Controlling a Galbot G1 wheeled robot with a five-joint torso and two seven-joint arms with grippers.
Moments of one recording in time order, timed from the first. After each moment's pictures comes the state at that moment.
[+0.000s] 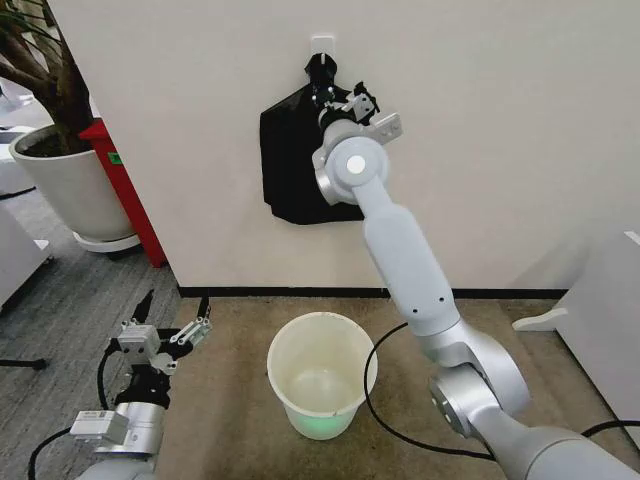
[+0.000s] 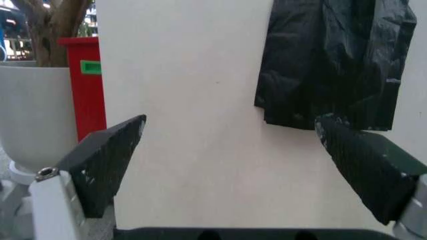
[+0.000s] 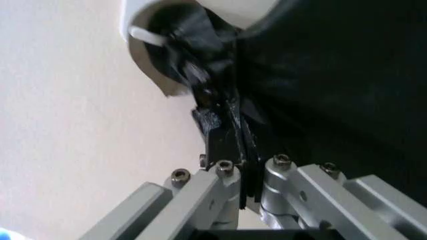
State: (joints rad) left arm 1.74 -1.36 -0.68 -2.31 -0.29 -0.12 -0.02; right arm -0.24 1.61 0.04 1.55 1.35 0.06 0.71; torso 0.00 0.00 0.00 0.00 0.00
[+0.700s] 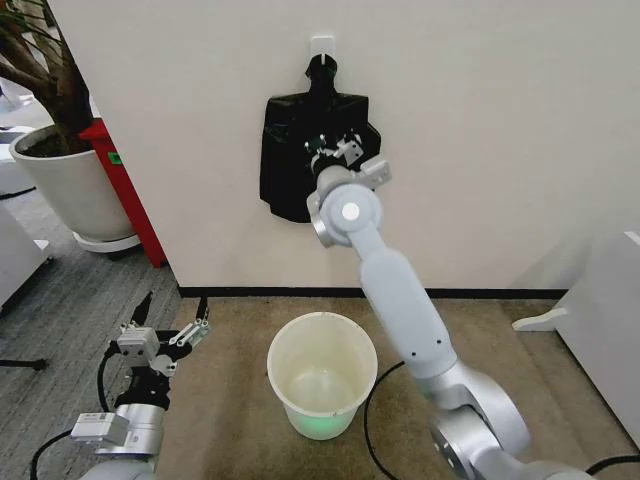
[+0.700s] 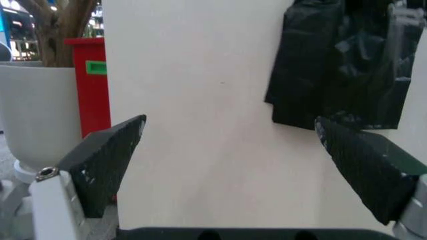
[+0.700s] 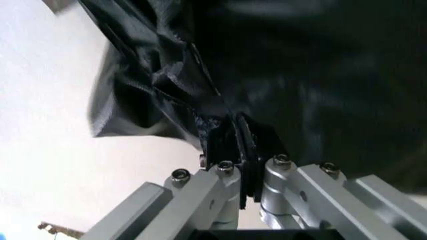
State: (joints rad) left arm 1.74 -1.37 -0.69 -2.30 -0.29 -0.14 -0.01; right arm -0.44 1.61 0.03 1.66 1.35 0.06 0.70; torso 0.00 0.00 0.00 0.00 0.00
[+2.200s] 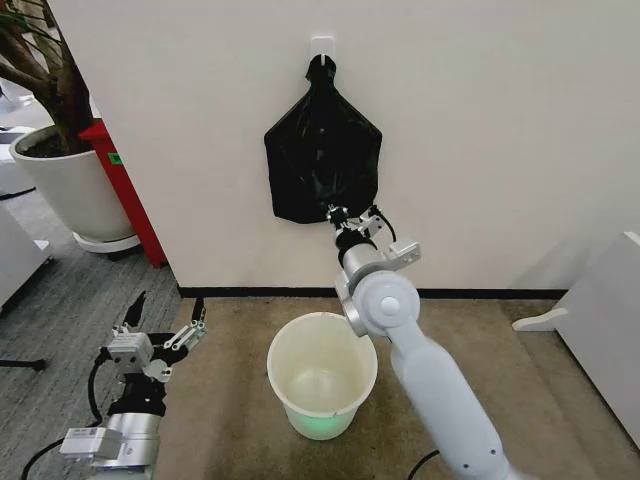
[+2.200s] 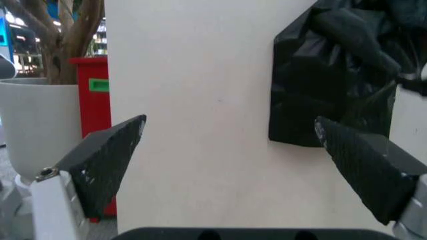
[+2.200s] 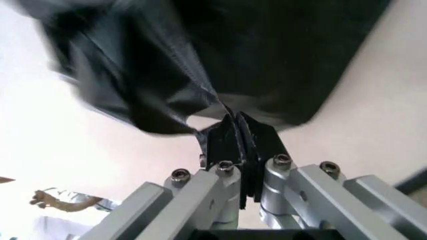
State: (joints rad) left arm 1.78 -1.40 -0.70 -2.34 -0.27 -0.19 0.01; right arm -0.80 1.45 0.02 1.97 1.37 0.06 0.69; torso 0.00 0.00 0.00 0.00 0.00
